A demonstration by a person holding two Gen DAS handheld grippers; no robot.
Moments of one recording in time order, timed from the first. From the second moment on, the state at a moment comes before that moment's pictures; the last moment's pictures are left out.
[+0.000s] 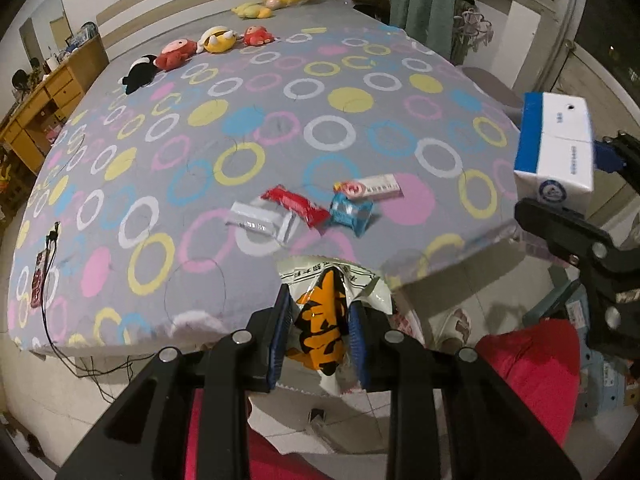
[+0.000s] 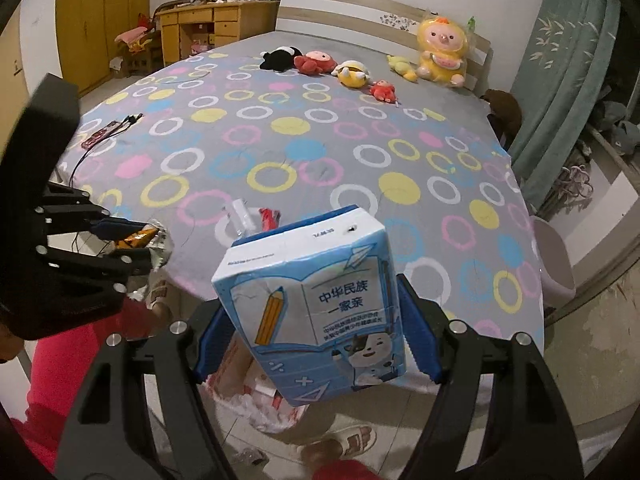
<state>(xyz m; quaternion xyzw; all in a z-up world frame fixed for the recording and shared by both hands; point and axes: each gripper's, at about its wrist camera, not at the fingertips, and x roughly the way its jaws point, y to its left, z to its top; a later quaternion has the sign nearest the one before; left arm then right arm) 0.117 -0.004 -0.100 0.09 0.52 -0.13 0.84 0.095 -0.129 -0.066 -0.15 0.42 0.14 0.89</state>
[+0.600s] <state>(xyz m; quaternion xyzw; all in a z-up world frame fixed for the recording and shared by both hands) 0.050 -0.027 -0.152 0.10 0.54 -0.15 0.82 0.013 -0.138 -0.107 -0.10 0.44 0.12 0.89</state>
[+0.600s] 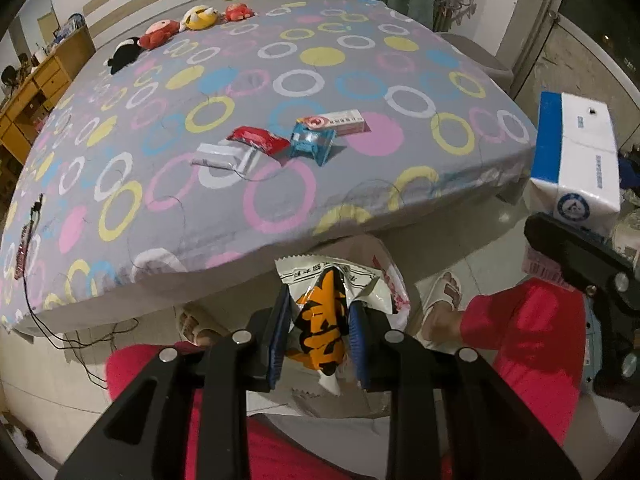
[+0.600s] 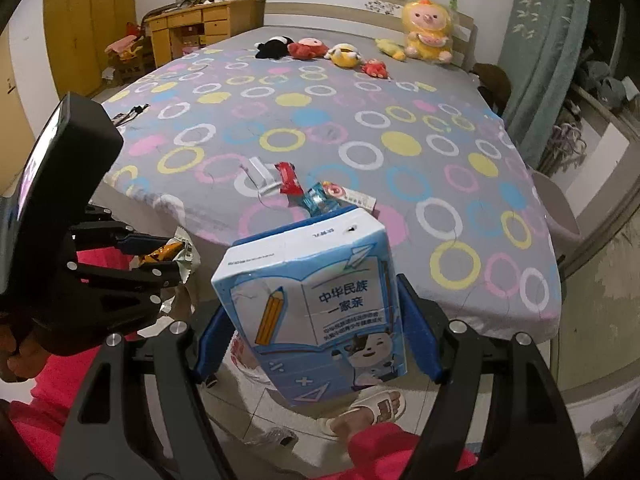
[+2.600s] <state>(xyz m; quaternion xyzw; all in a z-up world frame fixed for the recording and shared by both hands) 0.110 -0.064 -0.407 0.14 0.68 -0.18 0.69 0.099 -0.171 -0.376 0.00 0.62 0.07 0.78</state>
